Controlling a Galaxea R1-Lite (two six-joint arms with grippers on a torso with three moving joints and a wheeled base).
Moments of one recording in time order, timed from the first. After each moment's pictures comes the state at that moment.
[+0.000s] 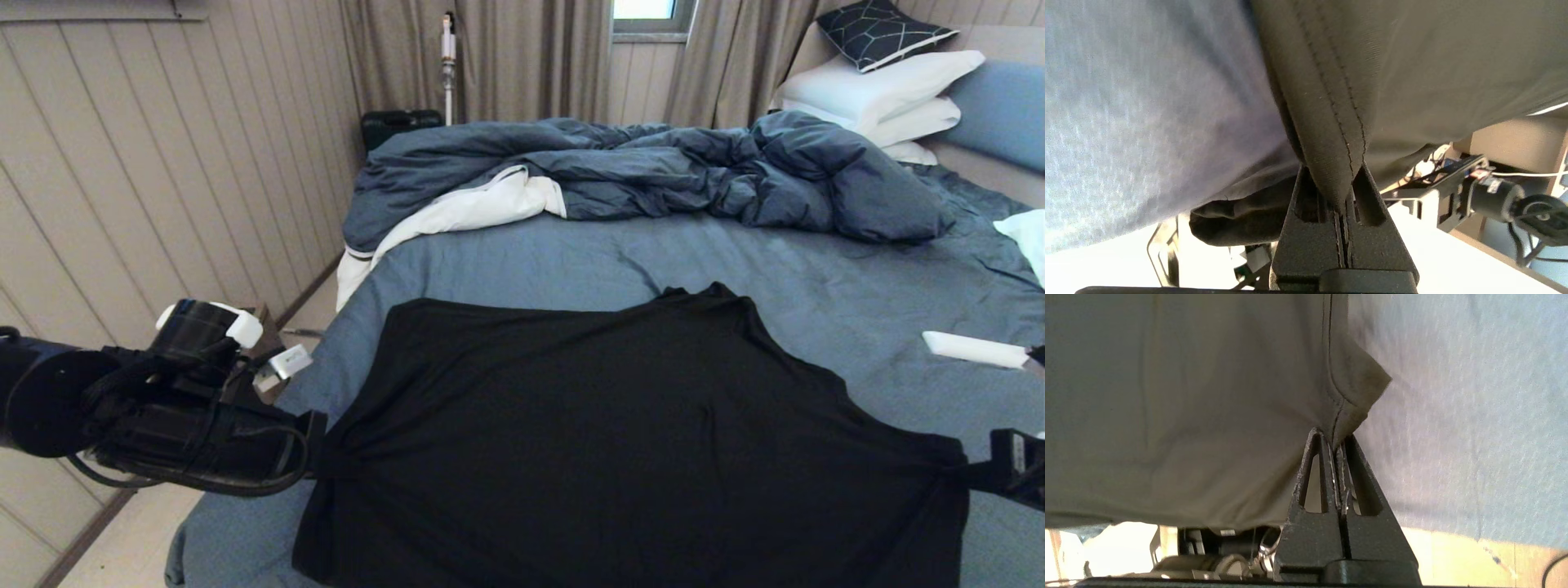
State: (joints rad) left arm -0.23 1.69 -0.83 0.18 -0.54 -0.32; right arm -0.49 1.38 -0.76 0.30 0.42 -0.05
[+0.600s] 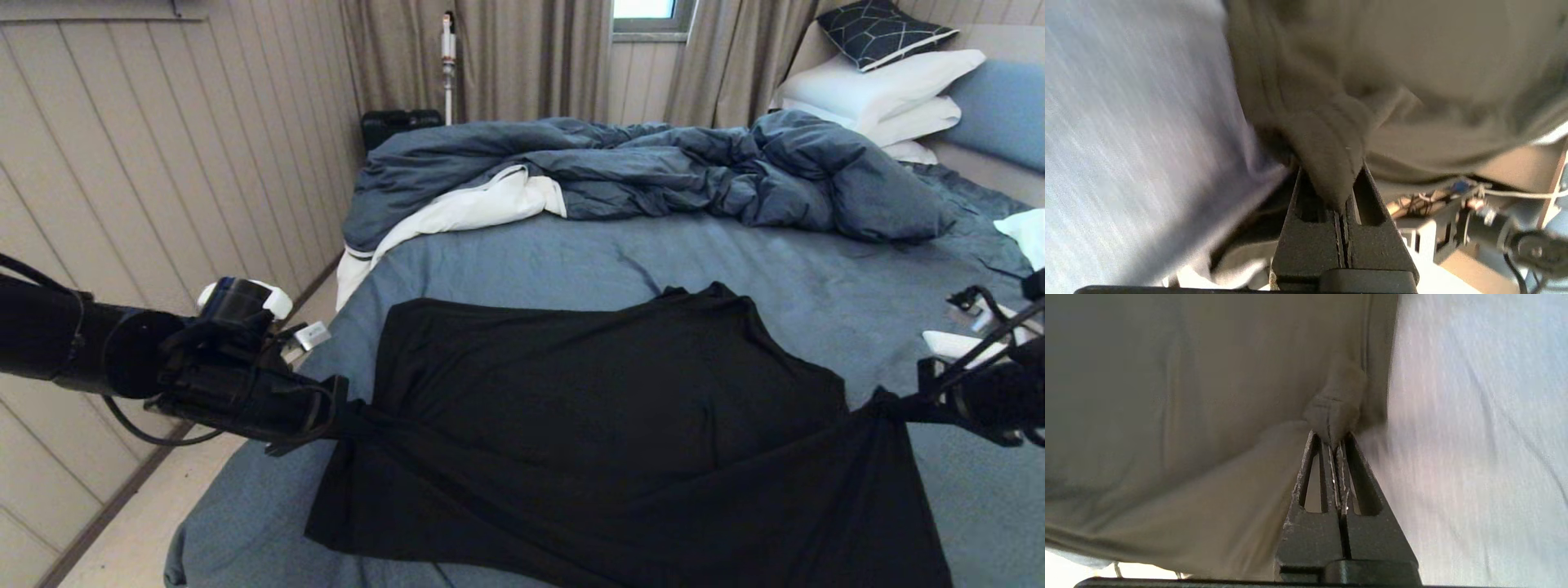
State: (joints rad) left arm -0.19 1.87 -1.02 0.19 -0.54 -0.33; right arm -0.40 1.69 -1.05 0.29 0.41 0.05
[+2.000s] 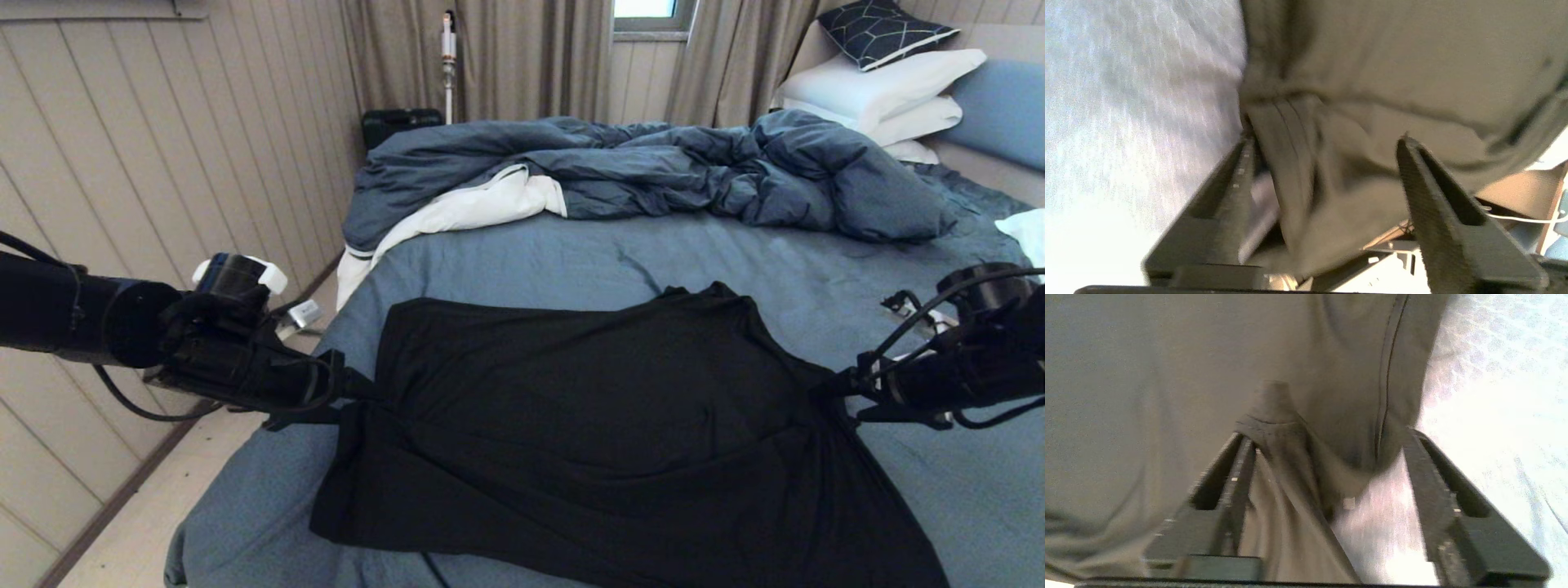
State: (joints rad) left arm -0.18 1.86 -1.11 0.26 -0.51 -0.34; right arm -0.34 1.87 -1.17 0.29 0.40 0.08
